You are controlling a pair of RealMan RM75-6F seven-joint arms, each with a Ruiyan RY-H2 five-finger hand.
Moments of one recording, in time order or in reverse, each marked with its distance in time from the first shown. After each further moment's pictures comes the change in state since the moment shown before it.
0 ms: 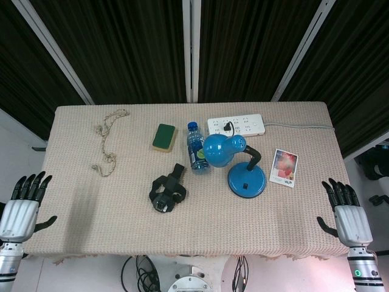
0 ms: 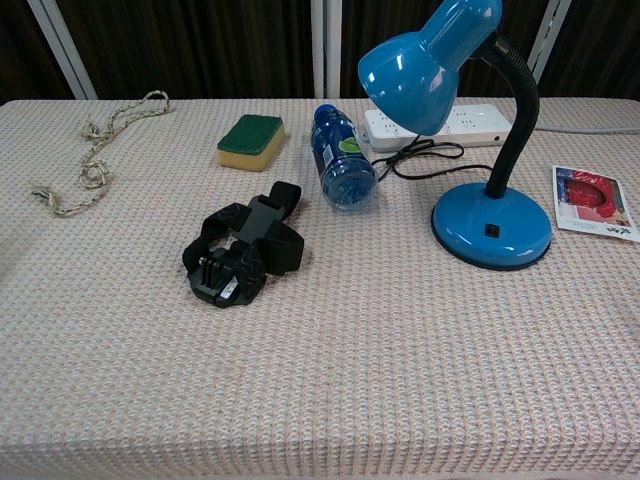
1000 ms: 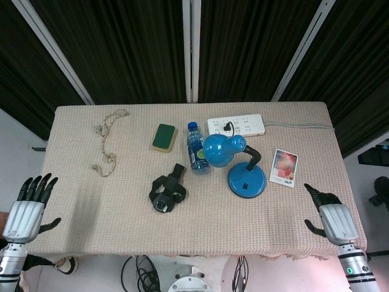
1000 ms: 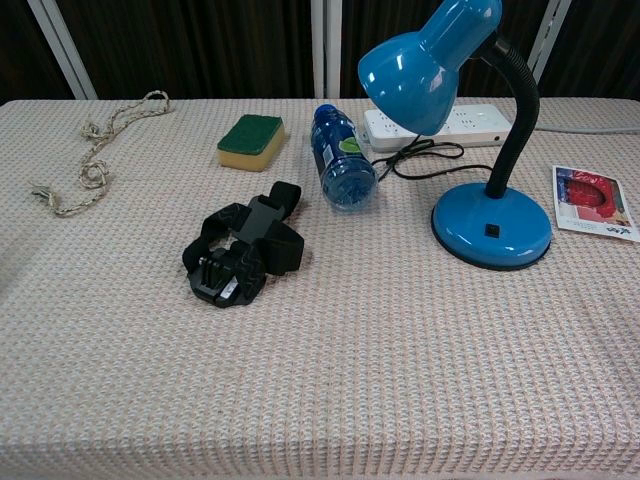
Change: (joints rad) left arm -0.006 -0.005 0.013 -0.011 0.012 -0.022 0.011; right arm 0.054 0.041 -0.024 -0.072 -0.043 -0.105 -0.029
